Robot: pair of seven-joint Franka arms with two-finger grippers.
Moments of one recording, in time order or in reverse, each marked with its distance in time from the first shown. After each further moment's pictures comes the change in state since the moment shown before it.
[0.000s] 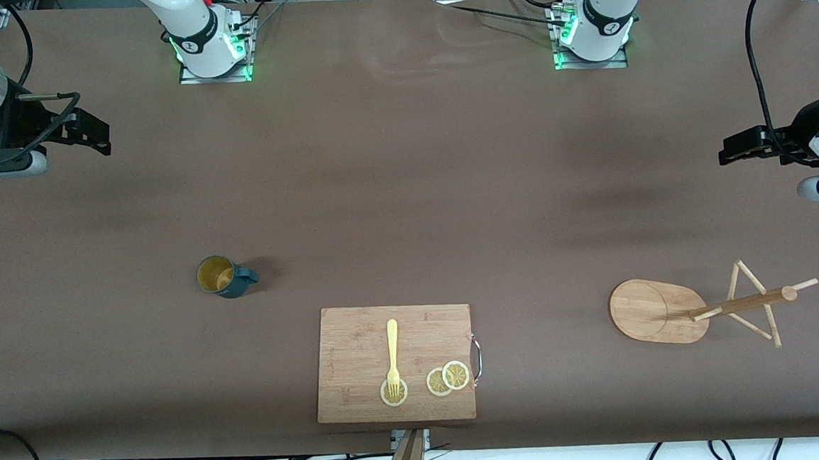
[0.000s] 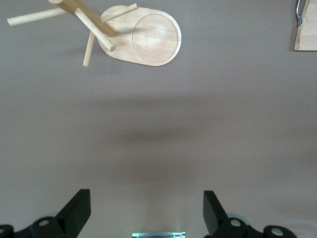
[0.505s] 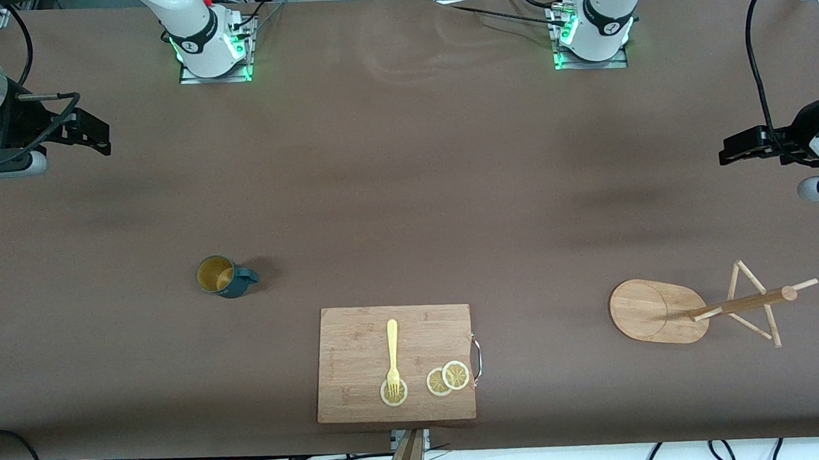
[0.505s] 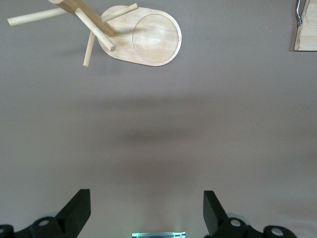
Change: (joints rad) left arm 0.000 0.000 0.000 0.000 0.000 0.000 0.000; right arm 0.000 0.000 0.000 0.000 0.000 0.000 0.001
